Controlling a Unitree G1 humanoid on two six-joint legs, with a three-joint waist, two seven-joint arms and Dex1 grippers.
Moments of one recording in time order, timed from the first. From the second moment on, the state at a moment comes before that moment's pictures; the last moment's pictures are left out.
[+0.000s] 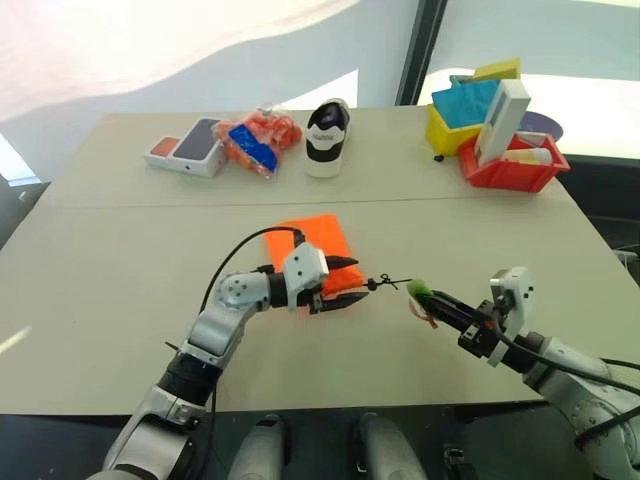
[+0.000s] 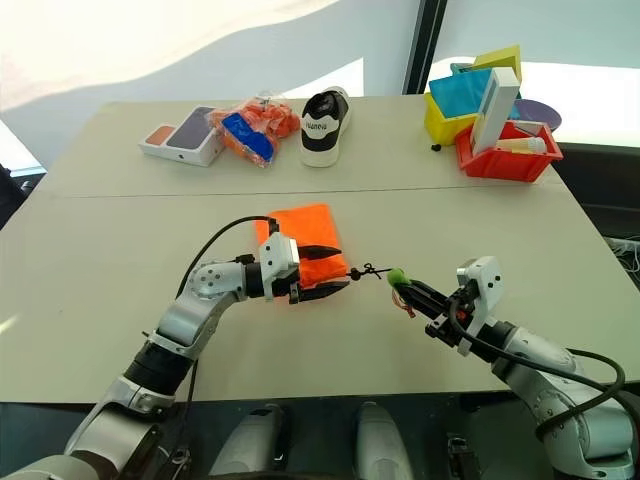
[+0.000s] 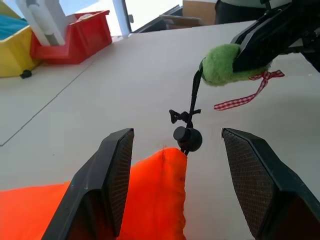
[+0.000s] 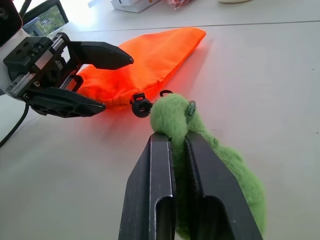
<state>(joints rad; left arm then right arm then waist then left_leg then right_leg) -0.48 0.31 -0.30 0.09 -0.15 -0.02 -0.95 0.15 -0.56 -0.30 -0.52 0.75 0.67 0.65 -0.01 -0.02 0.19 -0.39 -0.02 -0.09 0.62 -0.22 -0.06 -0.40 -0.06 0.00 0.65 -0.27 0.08</state>
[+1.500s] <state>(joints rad) -0.50 0.23 -0.45 0.36 0.47 -0.62 -0.44 0.12 -0.59 -0.31 -0.50 0.80 0.69 0.63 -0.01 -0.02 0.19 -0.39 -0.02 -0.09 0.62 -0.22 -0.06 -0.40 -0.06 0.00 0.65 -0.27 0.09</state>
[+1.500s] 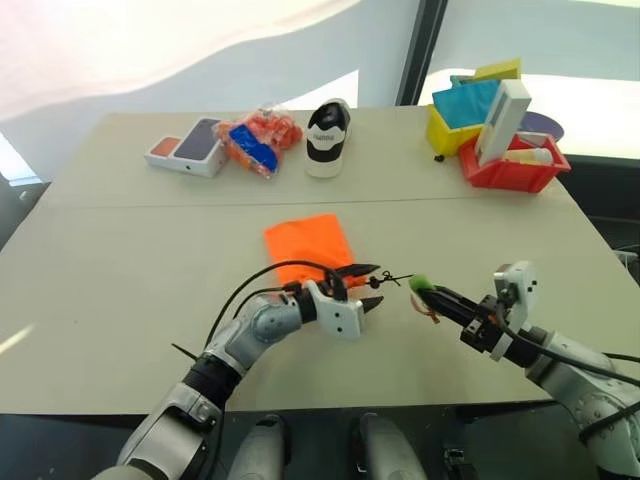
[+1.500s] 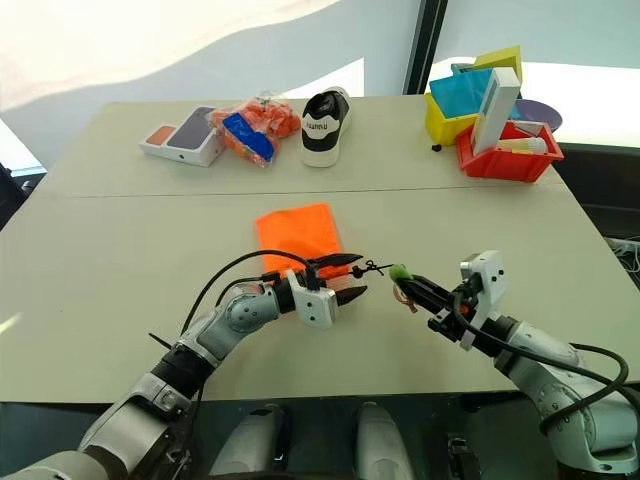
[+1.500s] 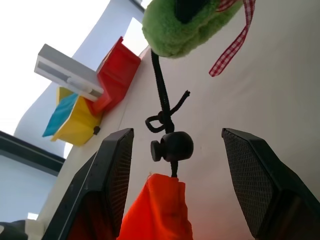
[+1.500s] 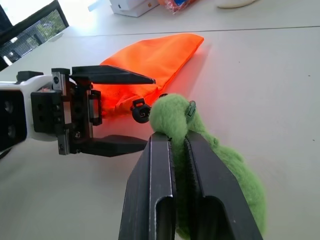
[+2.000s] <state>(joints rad) -0.52 0.23 -0.46 0.40 0.48 -0.64 -0.39 0.14 -0.59 -0.32 -0.51 0.81 0.69 0.61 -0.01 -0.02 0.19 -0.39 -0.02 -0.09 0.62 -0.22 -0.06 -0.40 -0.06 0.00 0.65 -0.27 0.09</state>
